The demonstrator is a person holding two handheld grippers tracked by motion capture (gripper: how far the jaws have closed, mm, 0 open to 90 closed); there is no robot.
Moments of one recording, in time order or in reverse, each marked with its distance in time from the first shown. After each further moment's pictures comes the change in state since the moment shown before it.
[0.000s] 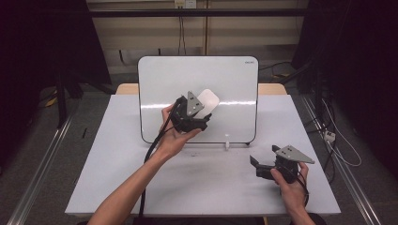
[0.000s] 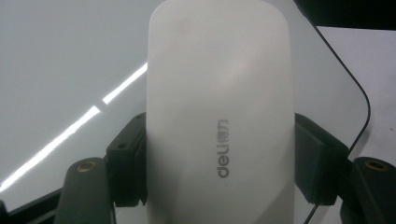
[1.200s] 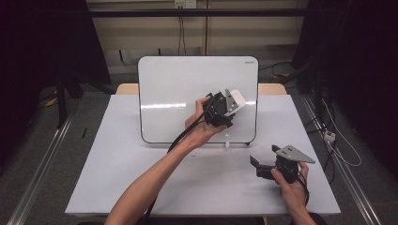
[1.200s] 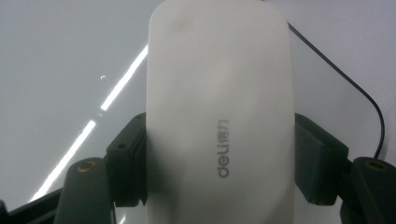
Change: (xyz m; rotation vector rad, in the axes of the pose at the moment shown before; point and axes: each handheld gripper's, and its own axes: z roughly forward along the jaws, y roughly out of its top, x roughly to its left) left arm -0.041 0.041 0.071 0.105 -0.039 0.177; right arm -0.002 0.000 0.000 -0.008 0.011 -0.005
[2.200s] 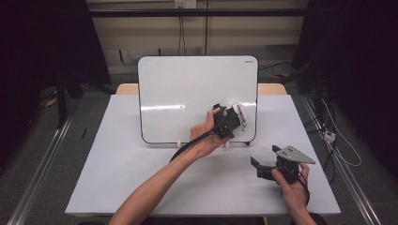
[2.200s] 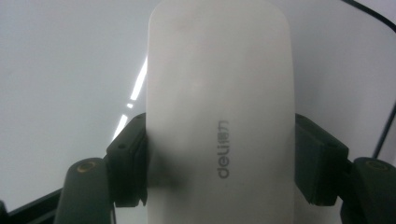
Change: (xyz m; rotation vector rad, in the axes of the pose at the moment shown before) left arm -0.036 0.000 0.024 0.162 0.102 0.222; right arm -0.001 -0.001 -0.002 0.003 -0.001 -0.006
